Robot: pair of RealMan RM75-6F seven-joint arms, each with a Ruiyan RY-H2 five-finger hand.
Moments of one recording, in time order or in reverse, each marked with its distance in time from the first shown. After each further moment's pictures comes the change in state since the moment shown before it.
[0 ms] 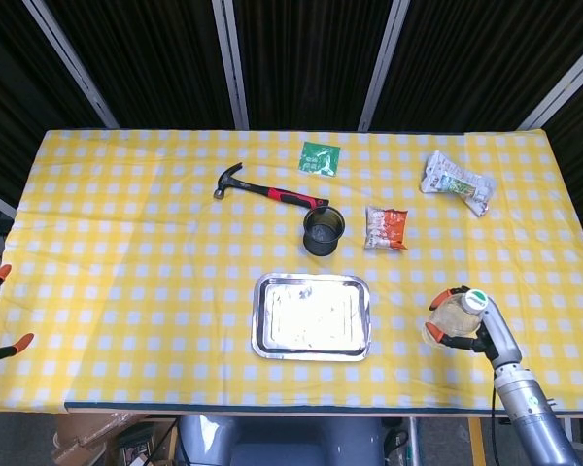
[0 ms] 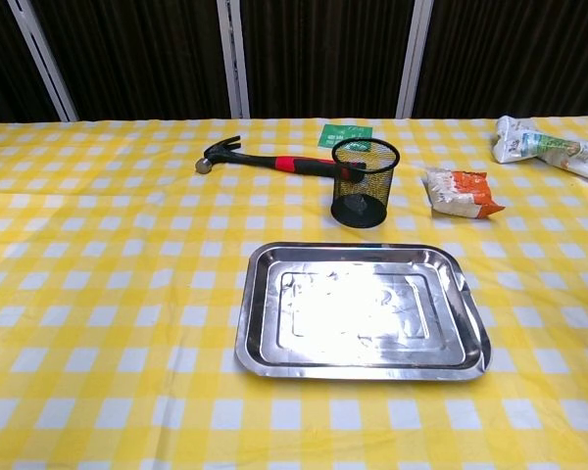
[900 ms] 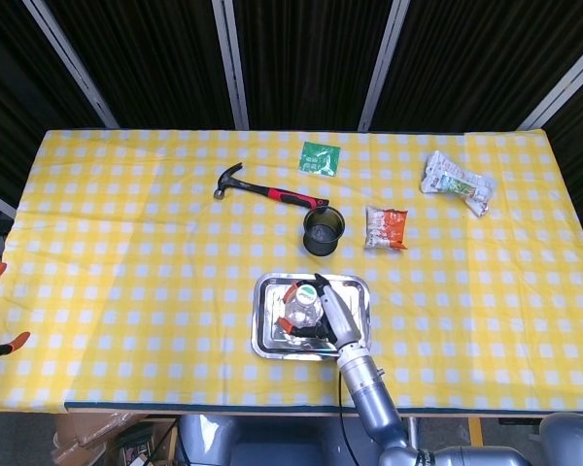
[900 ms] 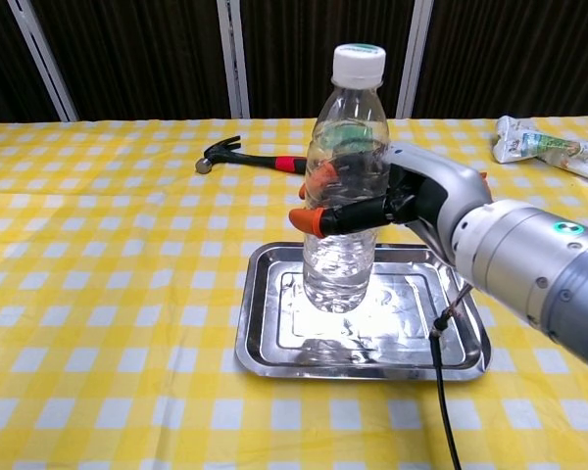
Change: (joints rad) left arm -0.005 0.020 -0.003 0.018 -0.005 -0.025 -0.060; right arm 0.331 -0.785 0.119 0.174 0.274 0.158 -0.568
